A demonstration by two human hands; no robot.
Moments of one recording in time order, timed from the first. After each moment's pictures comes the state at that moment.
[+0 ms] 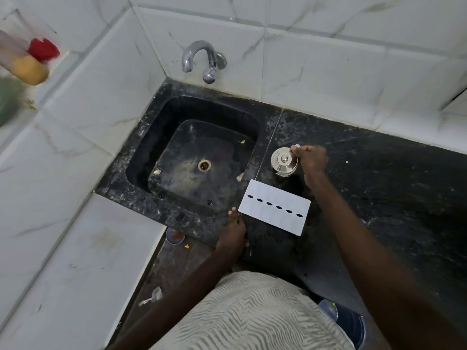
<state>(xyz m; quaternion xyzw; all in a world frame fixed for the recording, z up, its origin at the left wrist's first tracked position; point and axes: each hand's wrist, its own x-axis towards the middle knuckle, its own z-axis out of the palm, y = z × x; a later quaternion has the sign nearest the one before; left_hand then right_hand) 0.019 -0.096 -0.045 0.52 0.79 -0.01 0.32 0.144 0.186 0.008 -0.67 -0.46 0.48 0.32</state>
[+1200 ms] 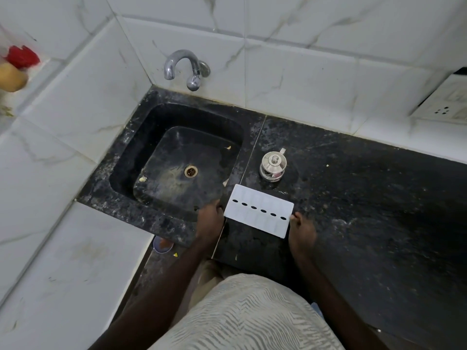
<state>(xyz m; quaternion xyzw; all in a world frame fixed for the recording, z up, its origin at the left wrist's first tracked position) -0.010 -0.050 -0.019 0.40 0.86 0.20 0.26 0.242 0.022 -0.079 -0.73 -0.56 0.35 0.17</state>
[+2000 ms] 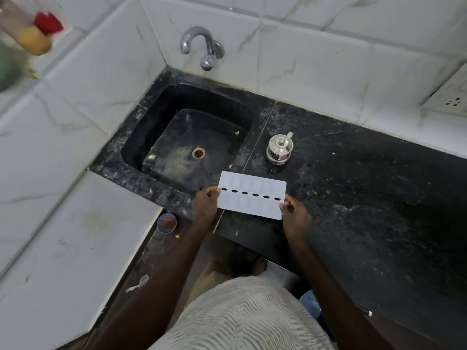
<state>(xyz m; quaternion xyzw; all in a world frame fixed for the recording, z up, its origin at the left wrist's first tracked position) -0.004 -0.093 -0.002 0.18 0.87 0.34 0.32 0.233 -0.012 -0.032 -0.66 -0.59 0.42 0.23</state>
